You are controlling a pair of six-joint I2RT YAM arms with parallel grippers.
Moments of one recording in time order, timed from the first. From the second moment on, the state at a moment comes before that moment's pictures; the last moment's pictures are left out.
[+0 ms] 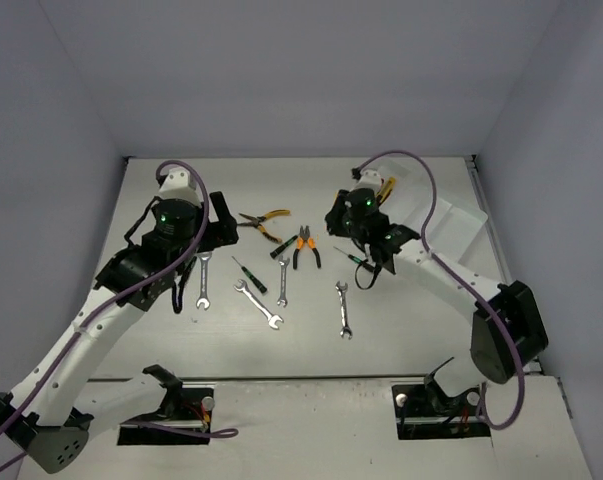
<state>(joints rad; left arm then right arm) -0.56 1.01 1.20 -0.66 -0.34 -0.51 0.60 1.48 1.04 -0.06 0.22 0.57</state>
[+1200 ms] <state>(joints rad) -0.34 0.80 0.99 -0.77 -0.44 -0.25 0.31 1.80 1.33 -0.18 0.22 0.46</state>
